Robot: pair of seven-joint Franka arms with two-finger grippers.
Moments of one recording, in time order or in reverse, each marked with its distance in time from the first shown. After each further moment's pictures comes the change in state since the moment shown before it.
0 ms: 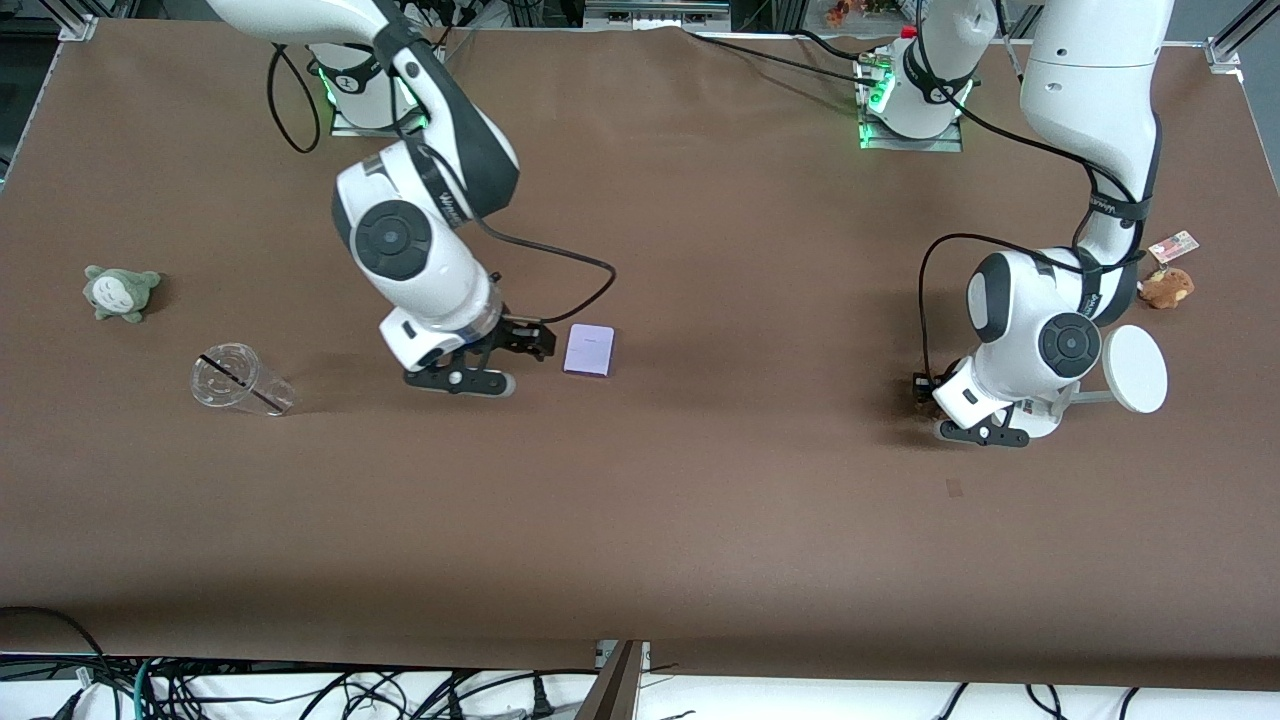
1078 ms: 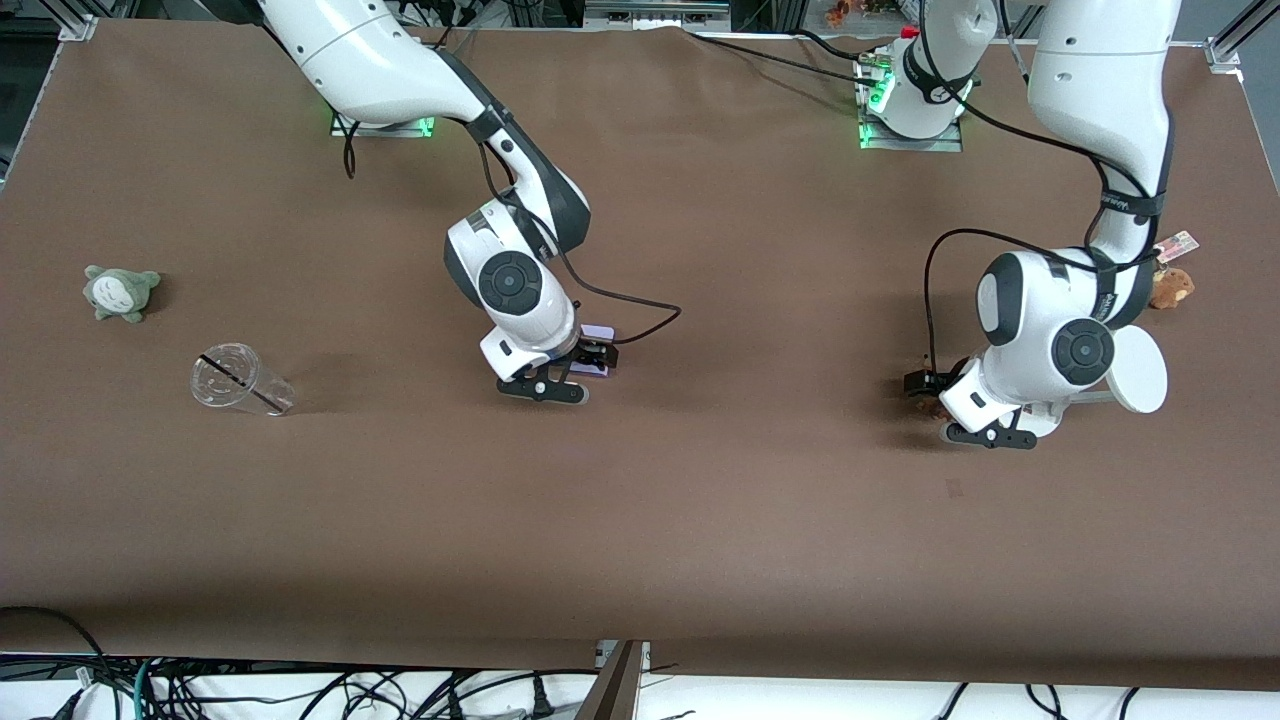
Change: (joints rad) left arm -0.007 -0.034 0.010 0.083 0.000 -0.160 -0.043; right arm 0.094 0.227 -0.002 0.000 -0.013 0.217 0.129
